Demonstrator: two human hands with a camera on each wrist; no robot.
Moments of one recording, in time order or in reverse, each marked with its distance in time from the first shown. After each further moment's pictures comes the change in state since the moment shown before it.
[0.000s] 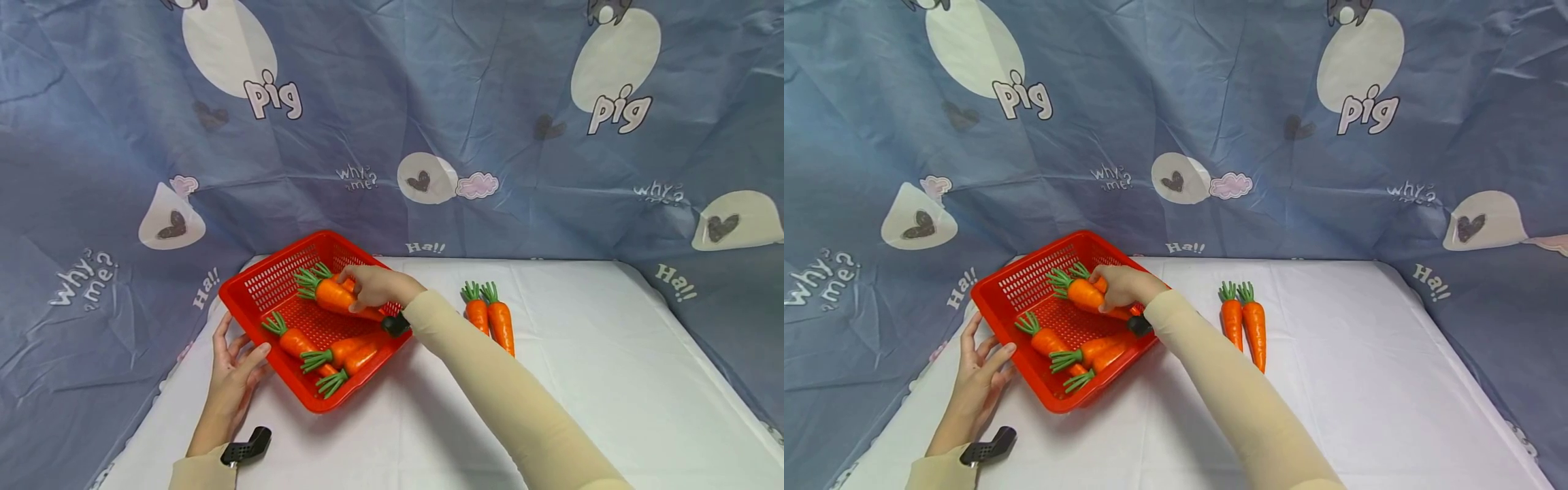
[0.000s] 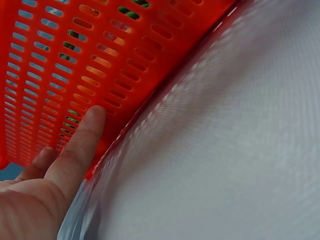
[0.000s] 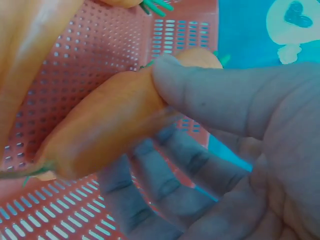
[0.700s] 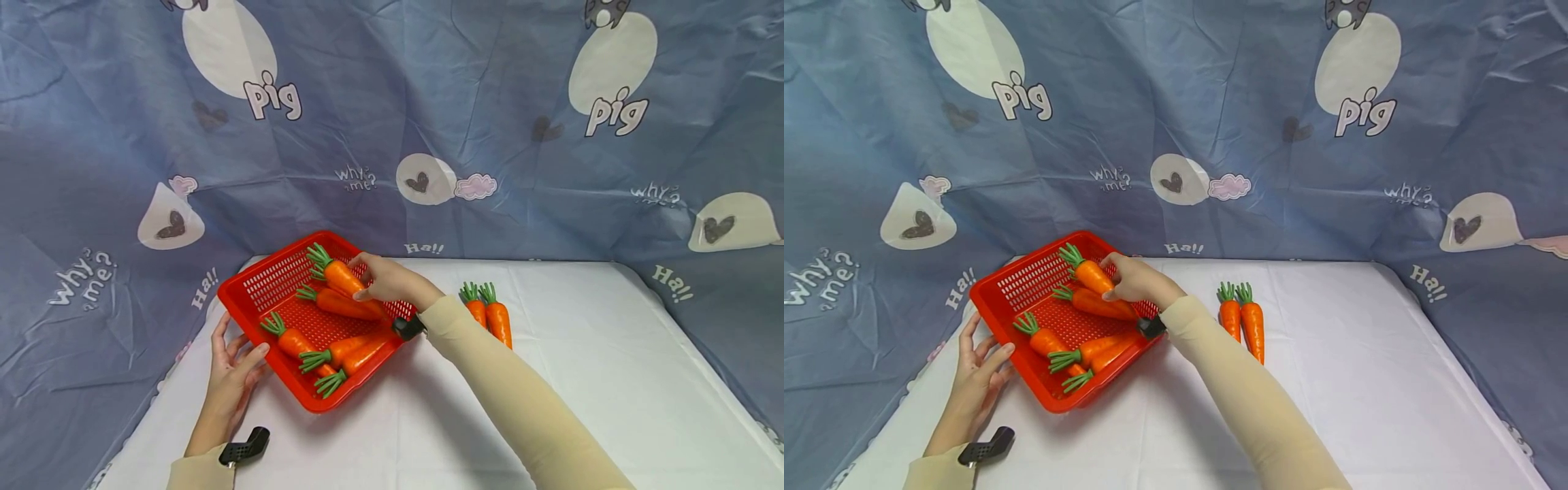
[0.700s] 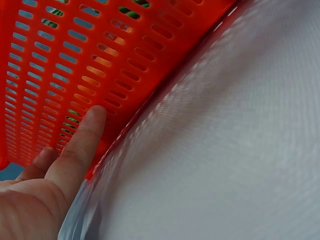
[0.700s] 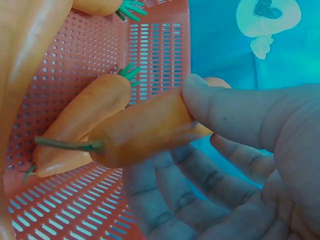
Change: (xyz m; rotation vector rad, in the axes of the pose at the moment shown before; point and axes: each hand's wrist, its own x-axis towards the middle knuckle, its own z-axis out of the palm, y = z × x) left_hand 0.001 -0.001 -0.002 0.013 -0.003 -0.008; right_hand -0.021 0.014 -0.007 0.187 0.163 -0.023
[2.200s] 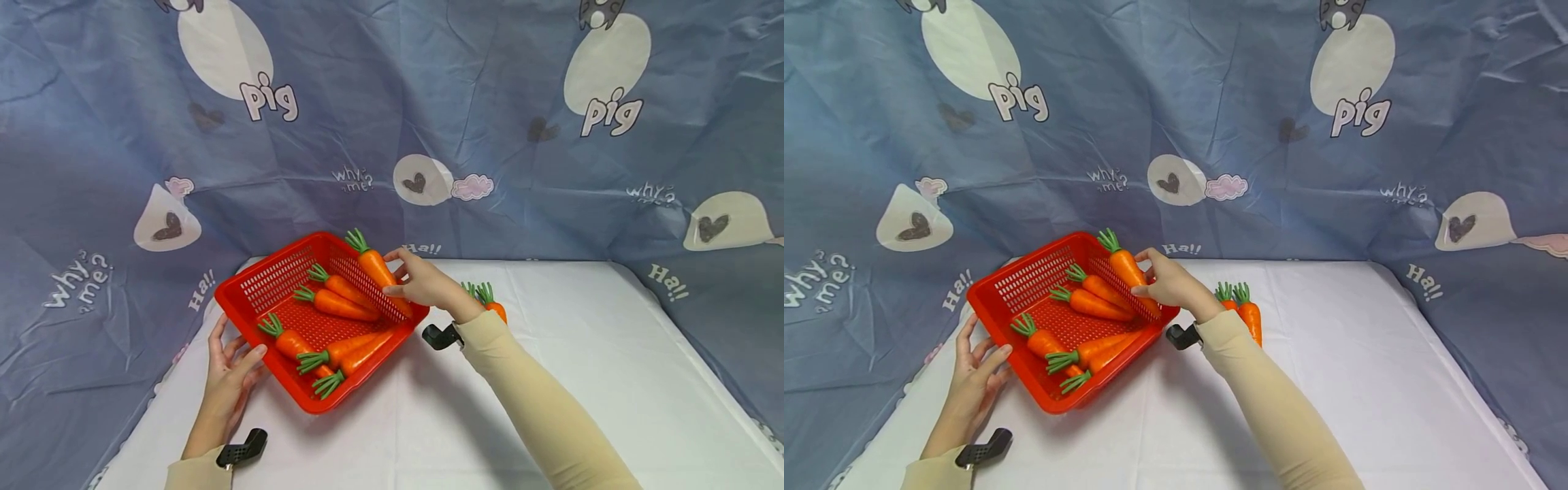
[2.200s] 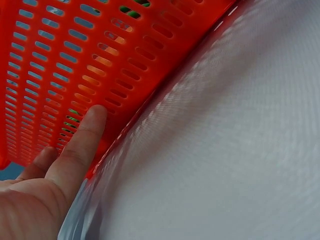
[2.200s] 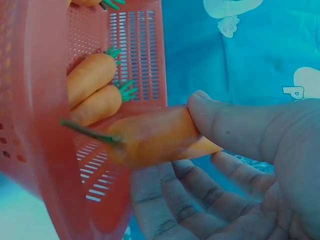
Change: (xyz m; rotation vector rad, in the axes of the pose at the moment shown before) left_hand 0.001 0.000 0.000 -0.012 0.004 -0.009; right_hand -0.047 0.031 -0.022 0.148 0.156 0.053
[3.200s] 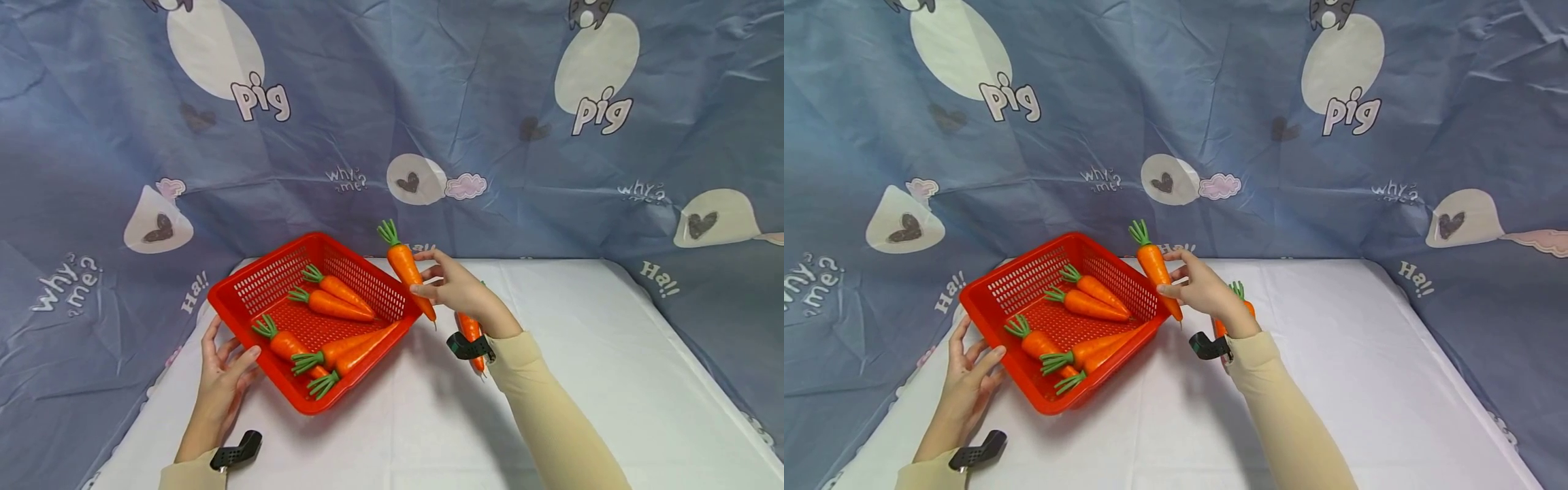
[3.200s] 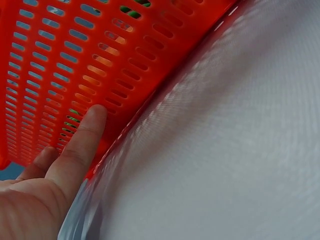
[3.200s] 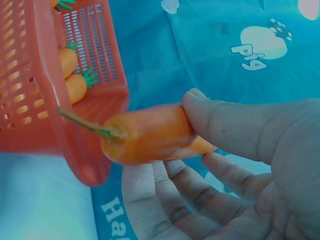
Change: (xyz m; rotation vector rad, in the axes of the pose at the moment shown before) left_hand 0.001 0.001 0.000 -0.015 0.003 -0.020; right_hand -0.046 0.024 -0.027 0.267 0.070 0.102
